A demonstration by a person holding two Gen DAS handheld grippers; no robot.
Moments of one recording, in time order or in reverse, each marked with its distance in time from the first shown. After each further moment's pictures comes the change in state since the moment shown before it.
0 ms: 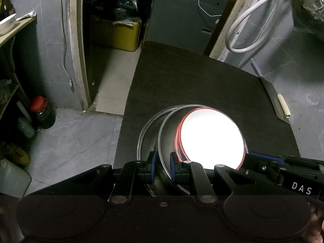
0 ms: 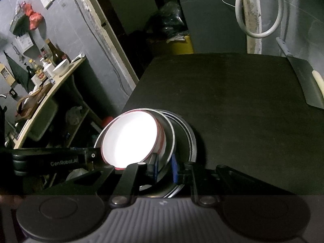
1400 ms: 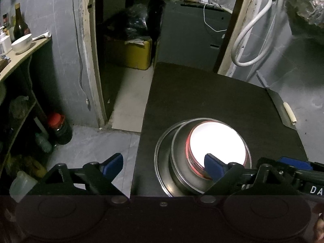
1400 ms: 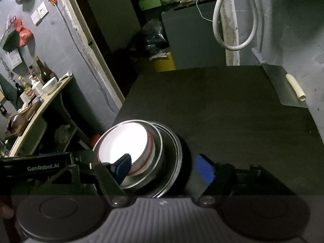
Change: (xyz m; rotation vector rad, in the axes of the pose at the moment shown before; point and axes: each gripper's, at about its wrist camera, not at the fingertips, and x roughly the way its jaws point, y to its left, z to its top) left arm -0.041 -0.007 -0.006 0.031 -0.112 0.100; right arm -0.033 0.002 -0.013 0.059 -0.117 -0.095
